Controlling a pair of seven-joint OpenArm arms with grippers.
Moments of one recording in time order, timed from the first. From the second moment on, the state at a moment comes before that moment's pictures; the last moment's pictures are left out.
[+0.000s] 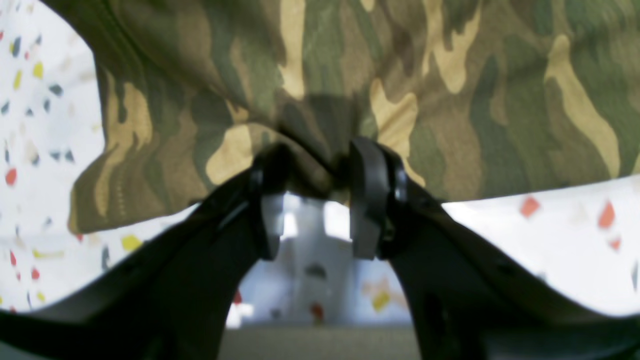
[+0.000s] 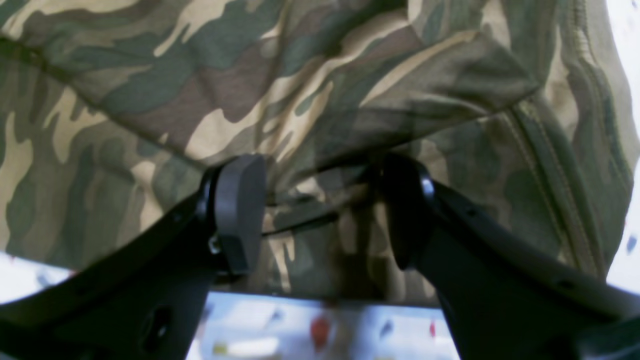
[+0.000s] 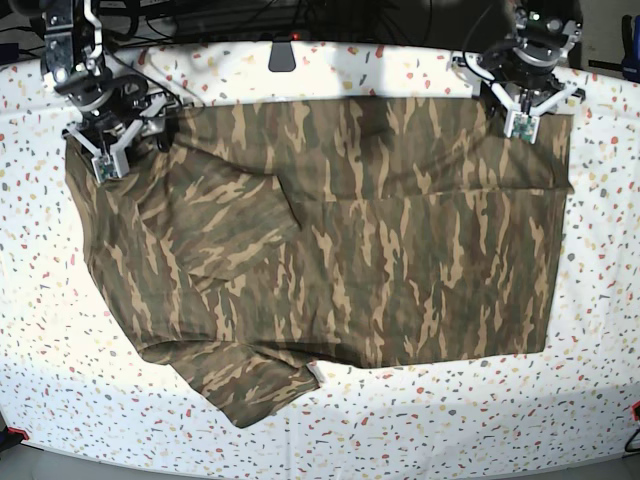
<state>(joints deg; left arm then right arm) 34.4 -14.8 2.7 107.1 -1.3 -5.5 36.5 -28.5 24.2 11.9 98.9 15.6 15.5 -31.1</state>
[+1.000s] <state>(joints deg) 38.3 -14.8 2.8 111.9 -1.5 -5.9 44.4 -36.6 23.8 22.4 110.0 21.5 15.7 -34.4</state>
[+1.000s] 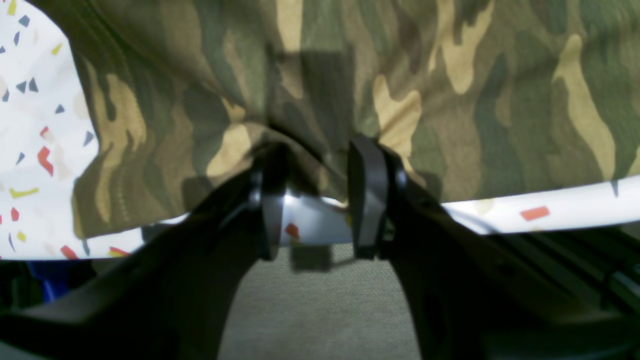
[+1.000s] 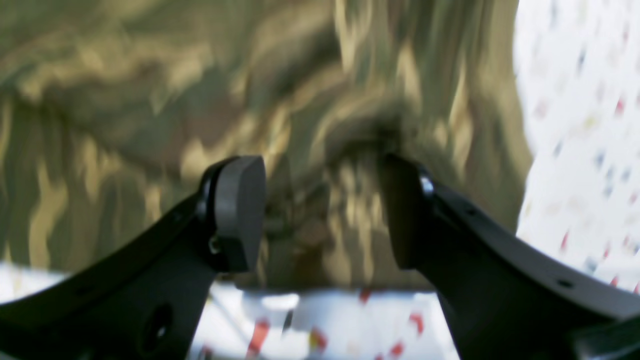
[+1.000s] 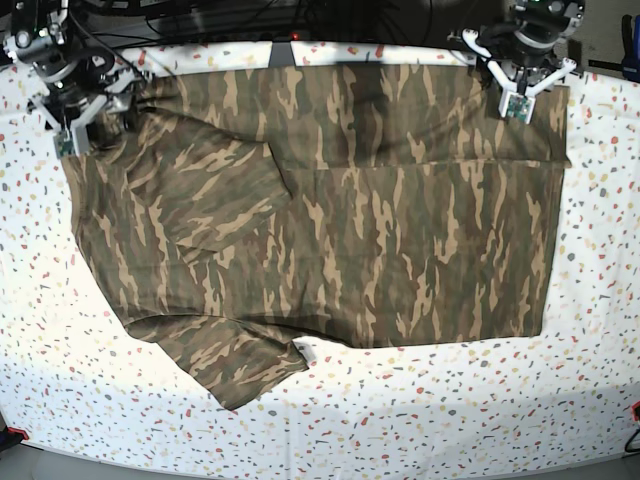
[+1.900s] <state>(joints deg) 42.4 -14.8 2.9 116.4 7.0 -6.6 44.1 -39.4 18.7 18.5 105.9 10.8 15.3 -31.8</state>
